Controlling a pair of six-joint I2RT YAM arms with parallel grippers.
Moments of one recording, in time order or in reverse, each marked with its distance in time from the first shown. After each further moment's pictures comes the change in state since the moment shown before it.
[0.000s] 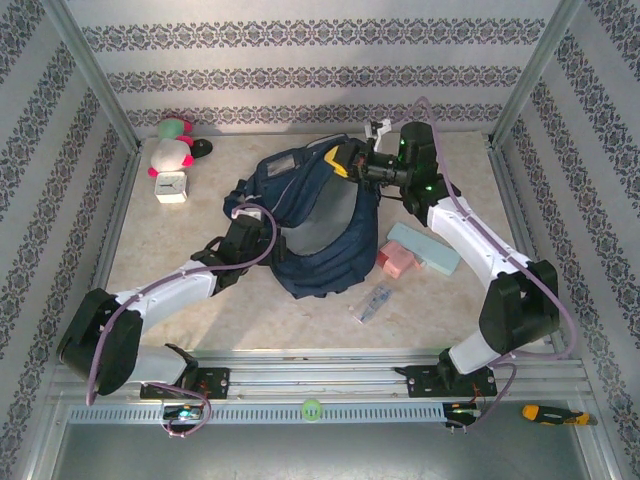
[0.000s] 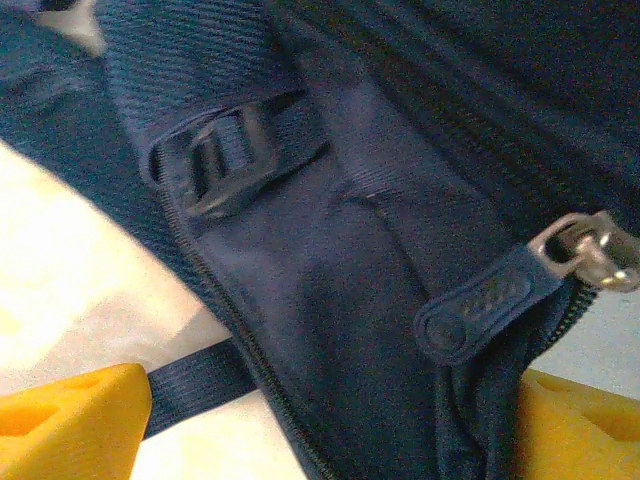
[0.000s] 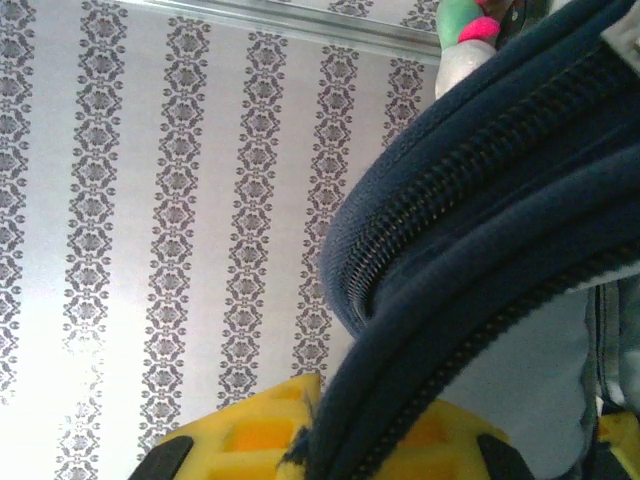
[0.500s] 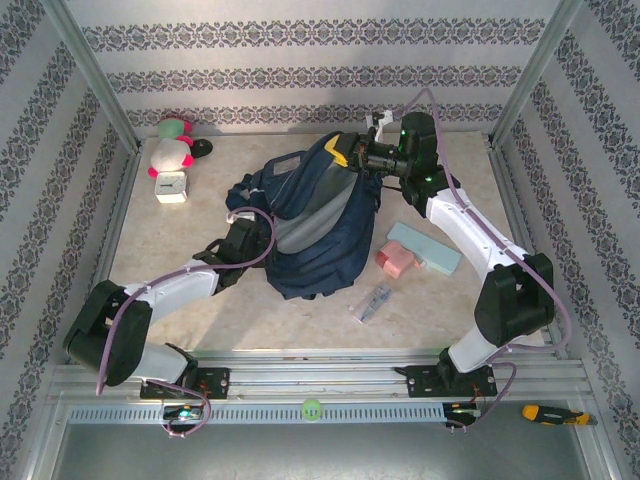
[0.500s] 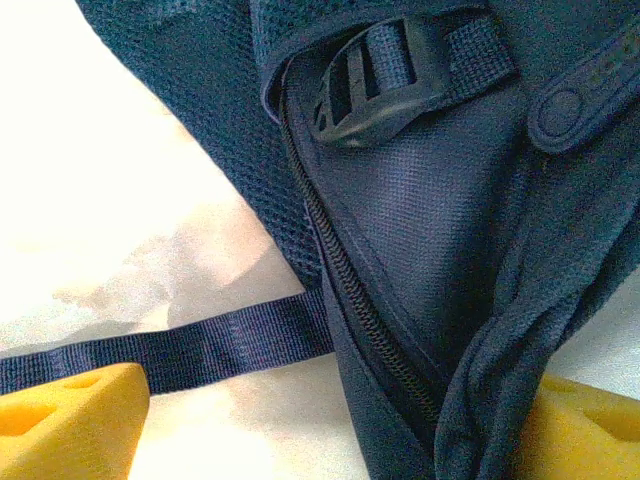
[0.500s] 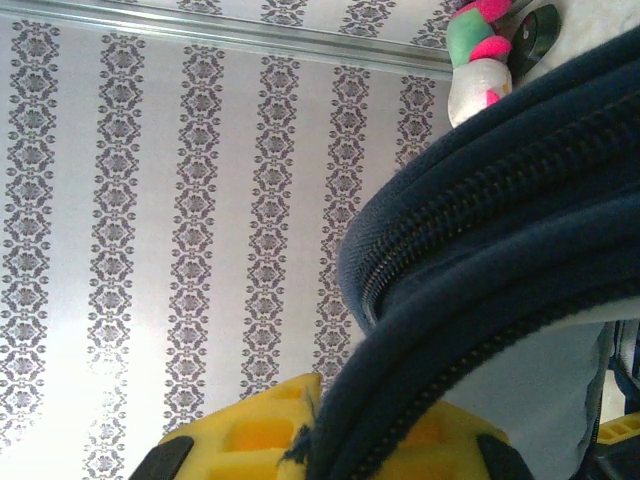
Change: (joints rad) left arm 0.030 0.045 -0.032 0.007 -0.082 0.002; right arm -0.011 0.045 0.073 0.002 0.001 0.051
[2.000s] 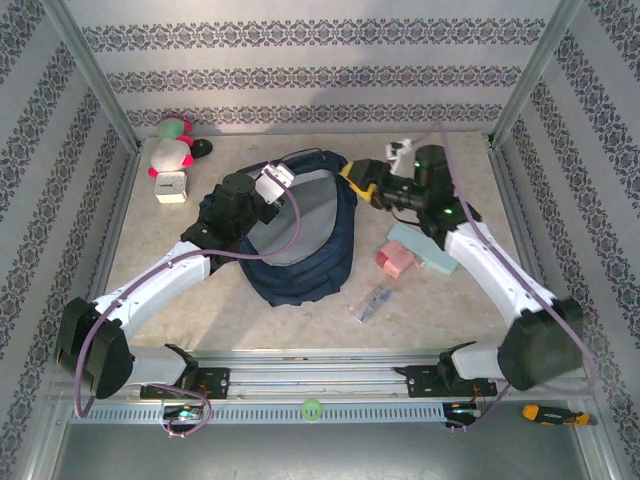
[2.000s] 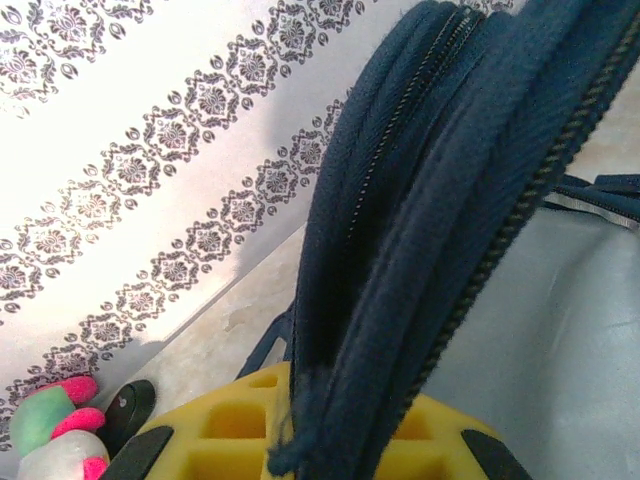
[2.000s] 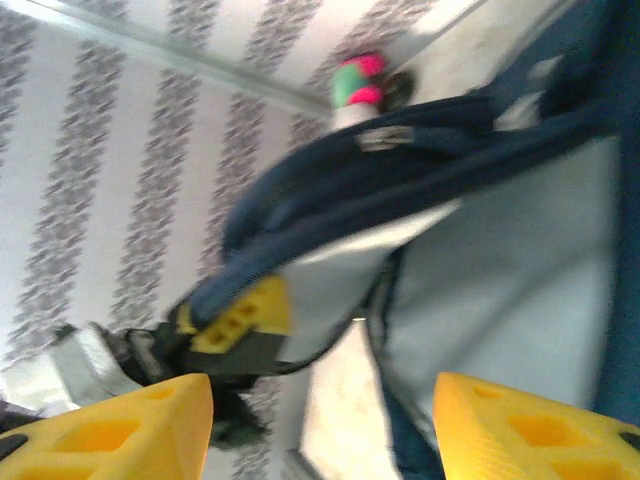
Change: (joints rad) left arm -0.038 -0.071 0.346 0.127 0.061 0.910; right arm -0.033 -0.298 -0.285 -0.264 0.202 -0.377
